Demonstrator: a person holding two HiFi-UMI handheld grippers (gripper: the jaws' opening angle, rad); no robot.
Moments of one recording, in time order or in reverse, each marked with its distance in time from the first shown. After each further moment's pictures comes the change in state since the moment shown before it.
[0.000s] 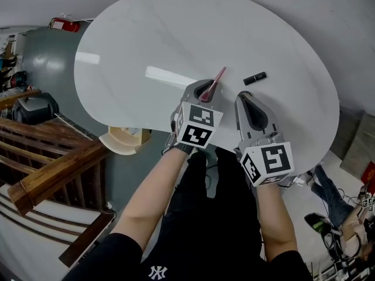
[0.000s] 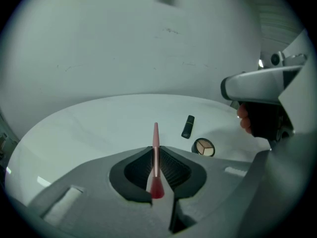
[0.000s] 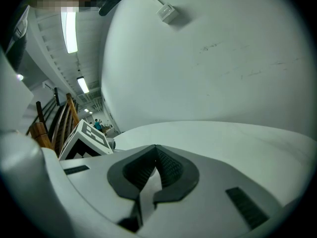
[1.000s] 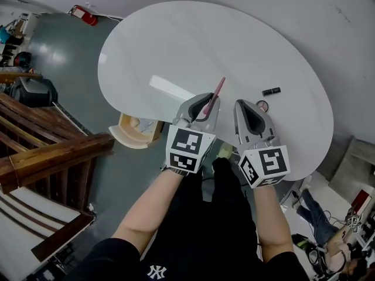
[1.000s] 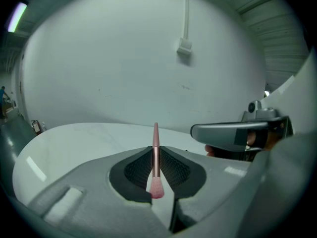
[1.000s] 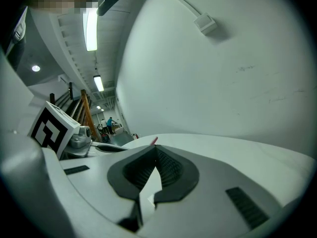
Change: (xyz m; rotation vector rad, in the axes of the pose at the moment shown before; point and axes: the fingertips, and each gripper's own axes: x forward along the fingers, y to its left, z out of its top) left arm -0.172 0.041 0.026 -0.210 -0.328 0.062; right arm -0.004 0.121 0.040 -0.133 -0.053 0.097
